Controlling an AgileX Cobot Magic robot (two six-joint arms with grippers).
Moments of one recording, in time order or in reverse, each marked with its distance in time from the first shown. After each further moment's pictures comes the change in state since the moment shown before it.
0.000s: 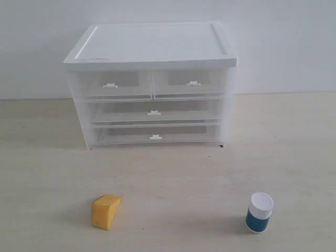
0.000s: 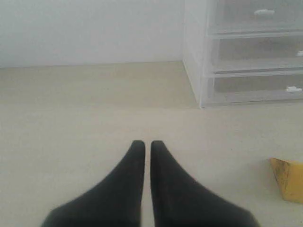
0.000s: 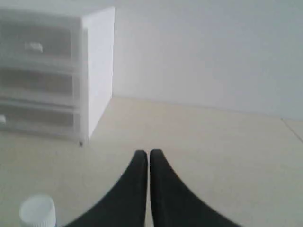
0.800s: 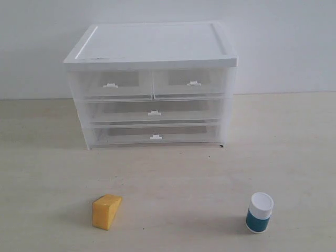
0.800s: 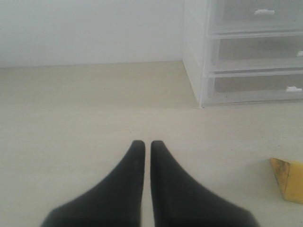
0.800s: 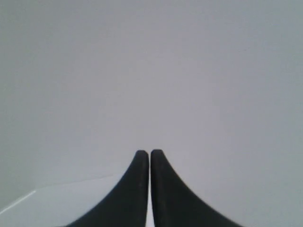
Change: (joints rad) left arm 0.000 0.000 0.000 0.000 0.000 0.000; right arm 0.000 0.400 -0.270 -0.039 -0.574 0.365
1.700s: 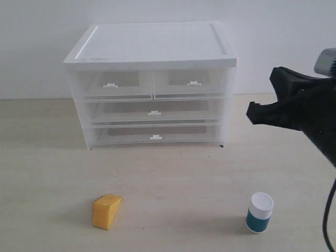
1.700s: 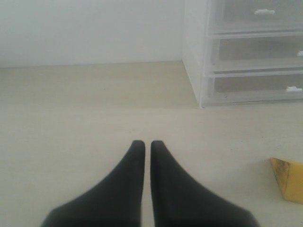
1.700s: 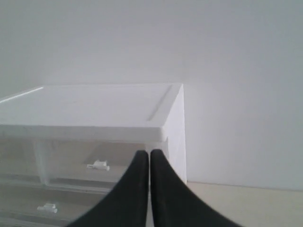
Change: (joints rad) left arm 0.000 0.000 0.000 0.000 0.000 0.000; right arm 0.450 0.939 -0.109 0.377 -0.592 -0.406
